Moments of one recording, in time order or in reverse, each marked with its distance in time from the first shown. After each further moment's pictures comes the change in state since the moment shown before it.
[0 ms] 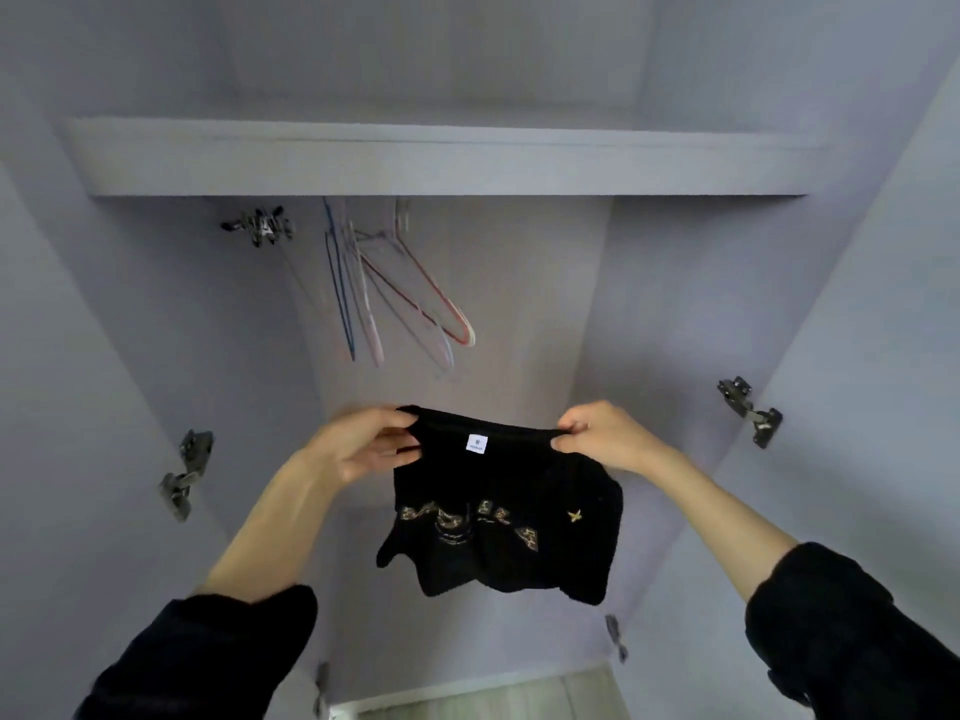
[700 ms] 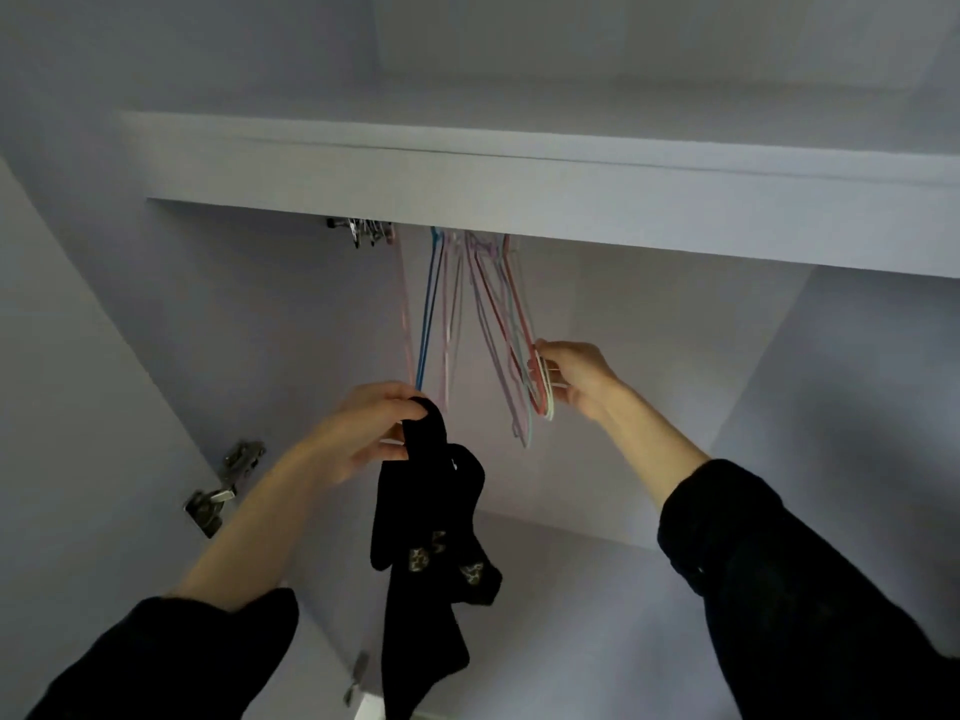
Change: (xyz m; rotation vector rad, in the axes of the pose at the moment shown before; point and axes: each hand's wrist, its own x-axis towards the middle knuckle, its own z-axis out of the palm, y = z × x) left_hand 0.078 0.061 -0.023 0.275 0.285 0.185; right_hand 0.247 -0.094 0.010 0.965 -0.175 0.073
